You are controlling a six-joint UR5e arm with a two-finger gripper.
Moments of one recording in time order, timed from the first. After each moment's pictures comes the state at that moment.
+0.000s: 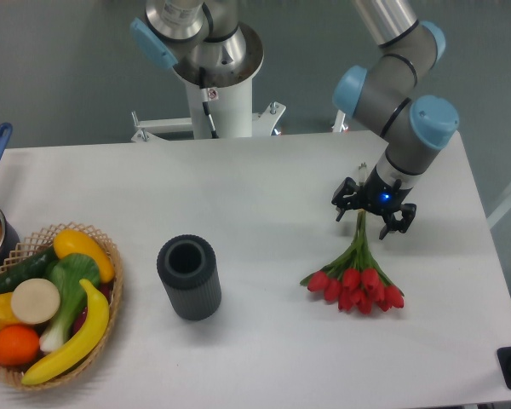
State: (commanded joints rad) arm 2.87 -2.01 -1.83 -0.95 1.31 1.24
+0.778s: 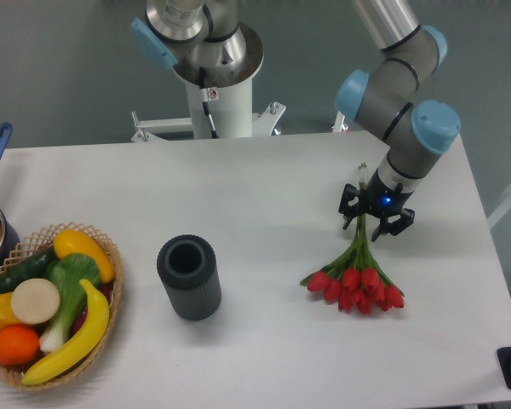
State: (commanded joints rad) arm 2.88 -2.02 -1.81 -0.95 1.31 1.25
